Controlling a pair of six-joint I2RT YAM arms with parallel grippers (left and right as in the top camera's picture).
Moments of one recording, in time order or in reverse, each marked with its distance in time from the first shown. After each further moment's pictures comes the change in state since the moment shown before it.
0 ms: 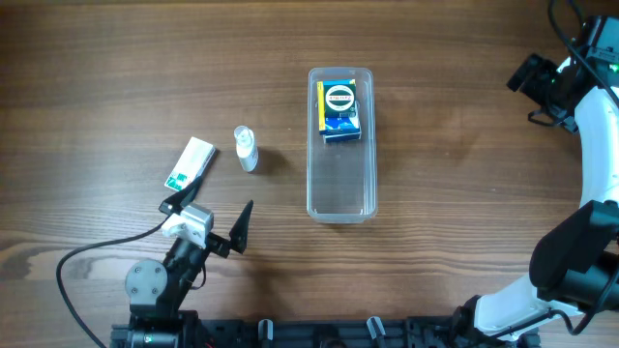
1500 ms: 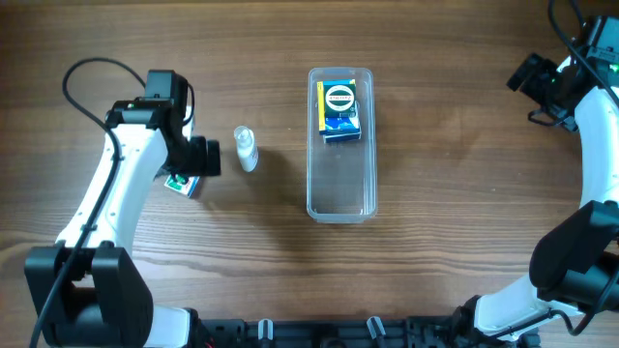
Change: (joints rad) left arm 0.001 1.539 1.222 -1.088 -0.530 -0.117; right arm 0.000 0.000 0.000 0.004 -0.007 0.000
